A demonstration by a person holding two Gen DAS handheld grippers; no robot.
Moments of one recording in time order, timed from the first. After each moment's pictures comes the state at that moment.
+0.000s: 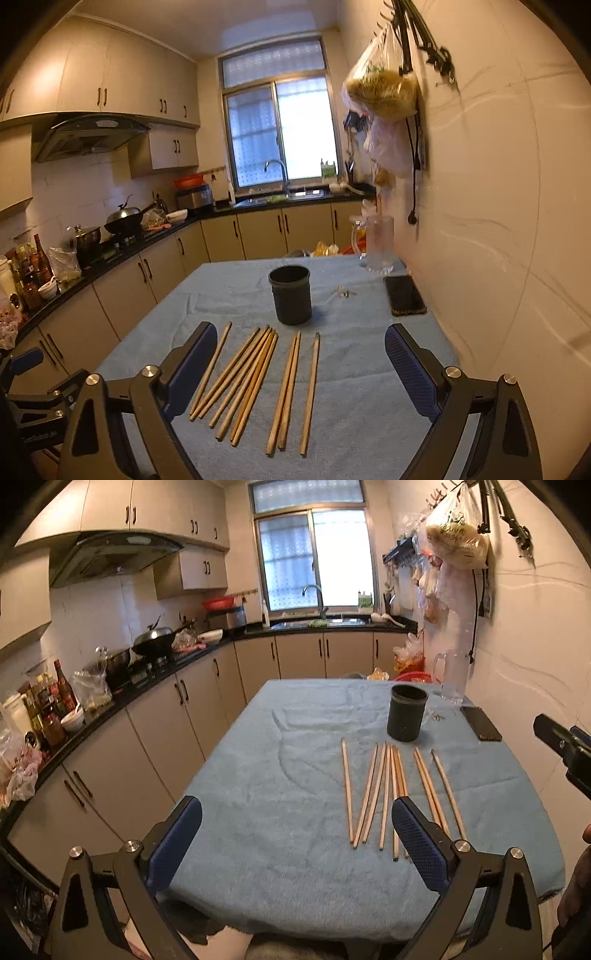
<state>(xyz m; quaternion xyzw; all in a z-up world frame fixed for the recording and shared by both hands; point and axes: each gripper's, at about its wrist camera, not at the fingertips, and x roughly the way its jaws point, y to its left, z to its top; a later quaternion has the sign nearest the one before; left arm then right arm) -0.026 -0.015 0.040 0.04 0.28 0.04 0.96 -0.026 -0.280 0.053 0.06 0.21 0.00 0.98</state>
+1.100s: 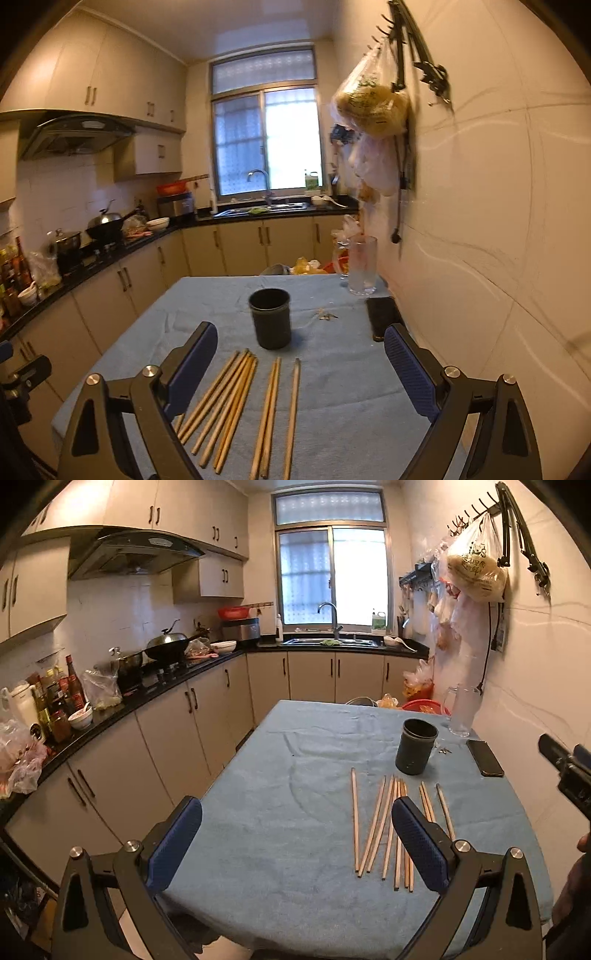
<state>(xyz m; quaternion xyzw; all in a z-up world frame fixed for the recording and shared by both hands) -0.027 0.008 0.070 0.00 0.26 0.05 0.96 -0.015 -0.275 0.075 0.04 0.18 -0.04 0.98</state>
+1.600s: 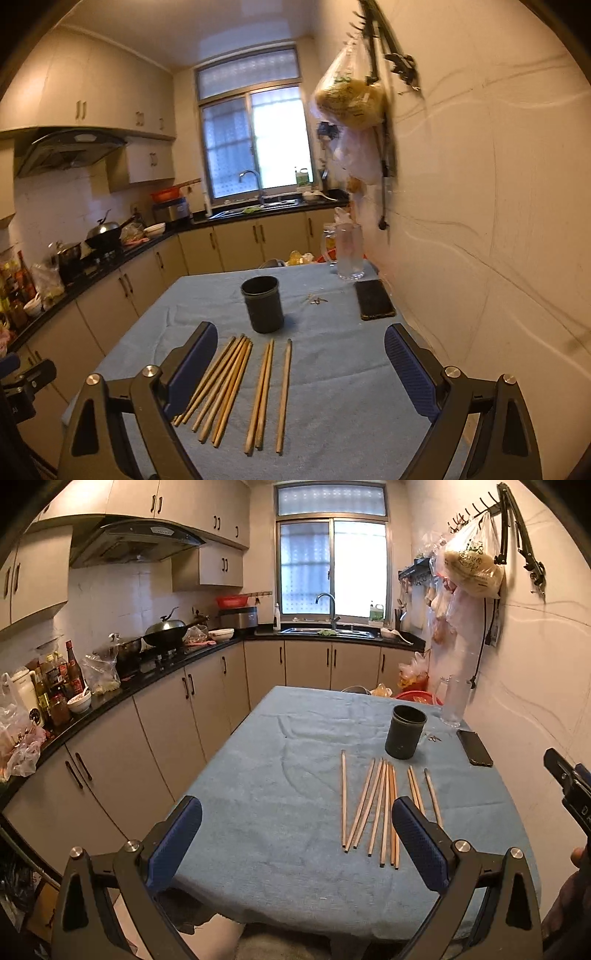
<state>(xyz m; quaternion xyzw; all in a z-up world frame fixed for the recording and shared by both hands) -0.048 0.000 0.063 -0.01 0.28 0.05 0.96 -0.057 -0.297 0.064 0.07 0.18 -0.05 0.98</state>
